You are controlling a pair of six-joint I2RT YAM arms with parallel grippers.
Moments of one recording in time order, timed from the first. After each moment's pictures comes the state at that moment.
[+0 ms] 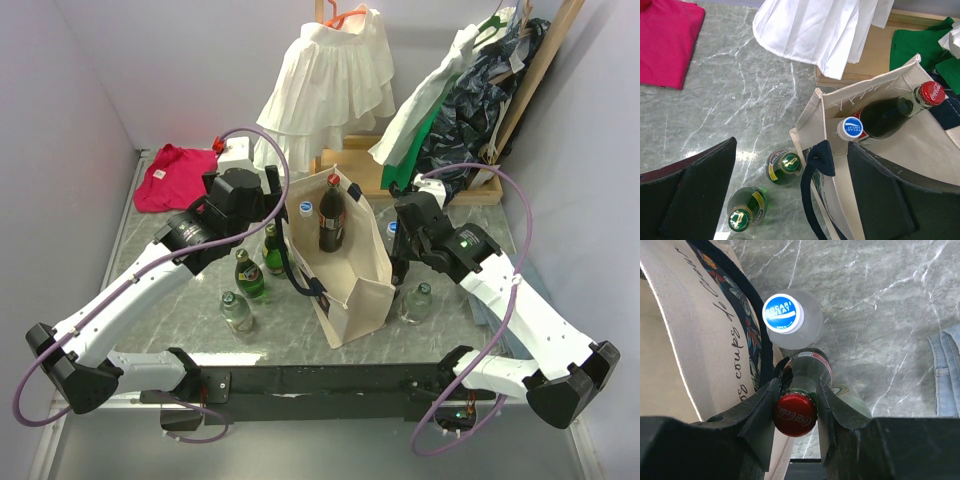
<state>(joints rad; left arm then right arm) -0.73 1.22 1.35 -0.59 -0.58 -0.49 0.61 1.12 1.20 -0.96 0.40 0.57</state>
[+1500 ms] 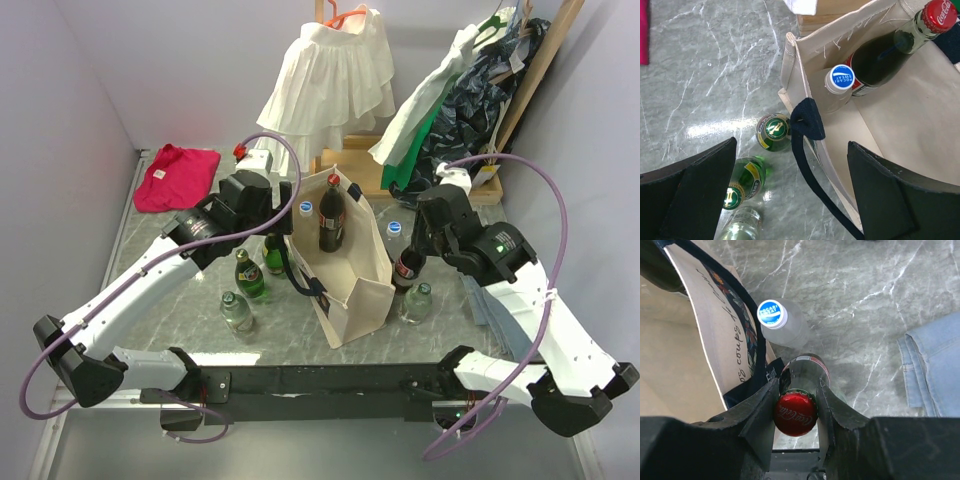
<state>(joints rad) -0.73 1.26 1.38 -0.72 -0.39 -0.46 0.61 1.06 1.39 -1.12 0.46 0.54</state>
